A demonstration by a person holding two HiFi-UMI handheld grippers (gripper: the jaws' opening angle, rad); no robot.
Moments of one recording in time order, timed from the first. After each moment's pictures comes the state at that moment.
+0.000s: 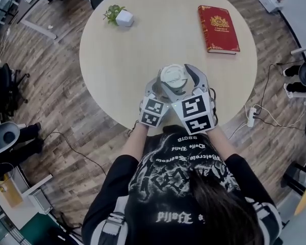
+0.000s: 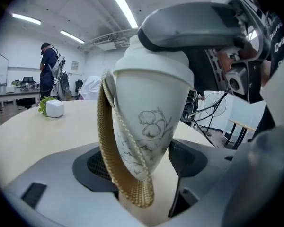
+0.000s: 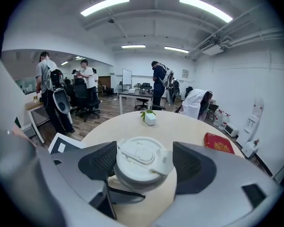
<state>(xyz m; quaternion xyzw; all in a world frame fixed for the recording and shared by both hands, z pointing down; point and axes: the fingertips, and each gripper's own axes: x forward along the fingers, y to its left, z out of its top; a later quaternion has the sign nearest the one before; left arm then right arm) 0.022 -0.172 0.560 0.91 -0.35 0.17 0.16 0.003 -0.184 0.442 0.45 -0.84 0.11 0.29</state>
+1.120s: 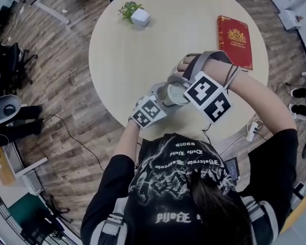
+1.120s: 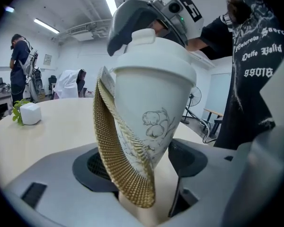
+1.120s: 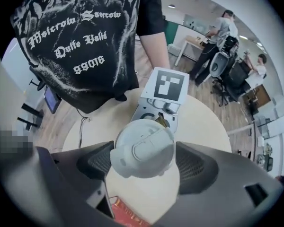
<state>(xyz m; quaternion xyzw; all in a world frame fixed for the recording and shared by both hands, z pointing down) 0.026 -0.170 0.562 0.94 -0.21 0.21 0.14 0.005 -0.160 0.471 -0.34 -0.69 -0.34 0.55</state>
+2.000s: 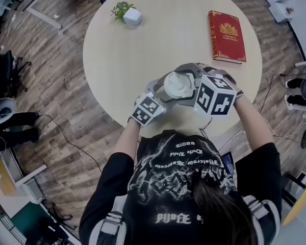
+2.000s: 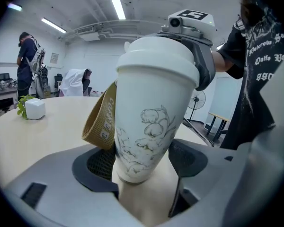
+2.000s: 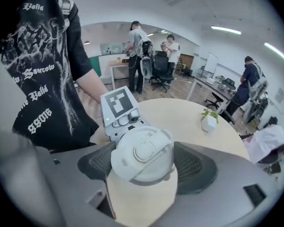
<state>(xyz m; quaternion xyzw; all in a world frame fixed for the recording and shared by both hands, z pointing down) 0.024 -0.169 0.564 0.94 -0.24 0.20 0.16 -0.009 -0.165 0.464 -0.02 -0.88 -0.06 0.46</state>
